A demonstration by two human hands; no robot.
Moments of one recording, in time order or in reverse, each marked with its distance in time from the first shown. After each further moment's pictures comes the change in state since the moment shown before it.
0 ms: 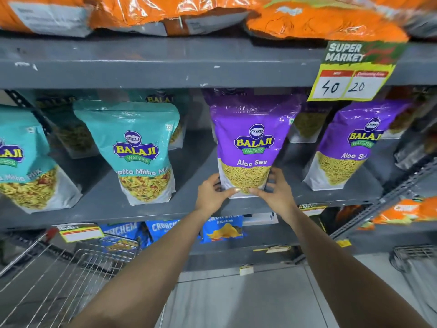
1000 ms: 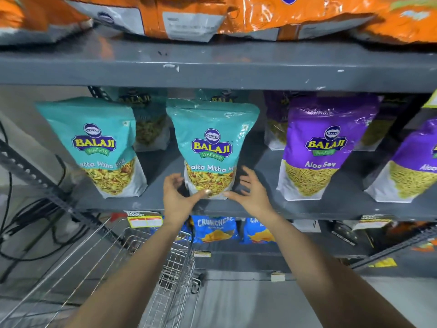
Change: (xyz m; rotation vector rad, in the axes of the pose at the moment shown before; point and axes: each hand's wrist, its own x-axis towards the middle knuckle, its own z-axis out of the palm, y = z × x) left_hand -0.061 -0.046 -0.207 -0.018 0.473 -0.025; right_hand -0.041 -0.081 0.190 0.152 -0.285 -0.064
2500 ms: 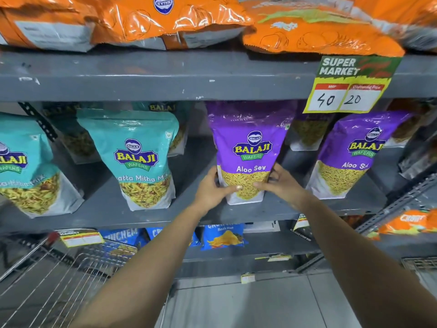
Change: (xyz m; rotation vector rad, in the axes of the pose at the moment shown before) left_hand -0.035 0.092 0.202 -0.006 -0.546 -0.035; right_hand 0.012 0.019 -0.241 -0.009 -0.070 0.123
